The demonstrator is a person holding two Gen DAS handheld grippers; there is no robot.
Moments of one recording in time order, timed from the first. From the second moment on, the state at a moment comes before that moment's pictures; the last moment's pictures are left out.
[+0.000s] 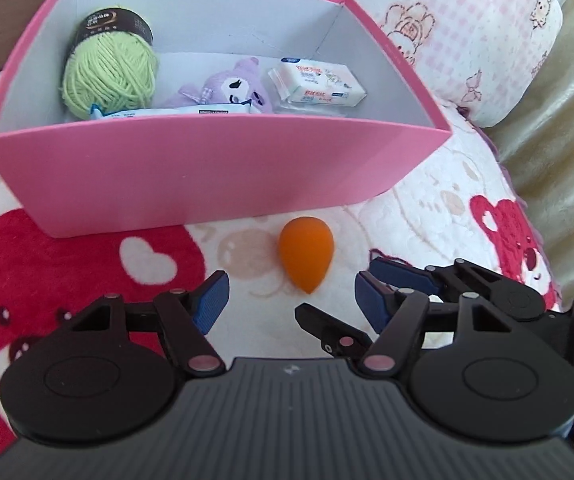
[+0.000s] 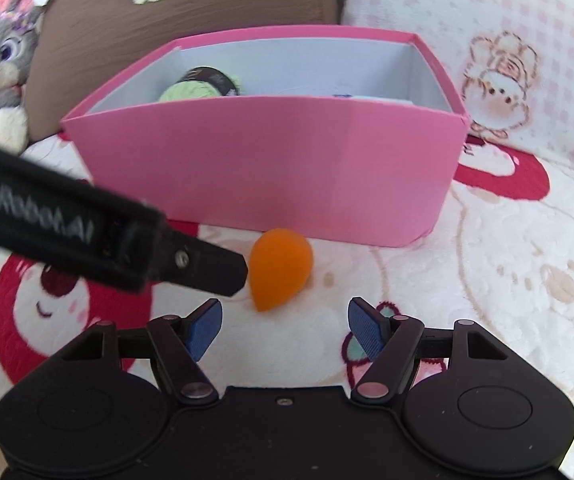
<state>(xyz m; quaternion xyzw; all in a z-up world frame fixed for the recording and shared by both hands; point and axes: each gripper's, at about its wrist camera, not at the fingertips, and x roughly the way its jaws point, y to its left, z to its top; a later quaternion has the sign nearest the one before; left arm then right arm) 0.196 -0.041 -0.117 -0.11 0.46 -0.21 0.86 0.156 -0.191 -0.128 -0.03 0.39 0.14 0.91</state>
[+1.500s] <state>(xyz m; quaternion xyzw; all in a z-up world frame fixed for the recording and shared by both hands) 0.198 -0.049 -0.140 -0.10 0.42 -0.27 0.86 0.160 -0.170 -0.139 -0.10 0.36 0.15 0.91</state>
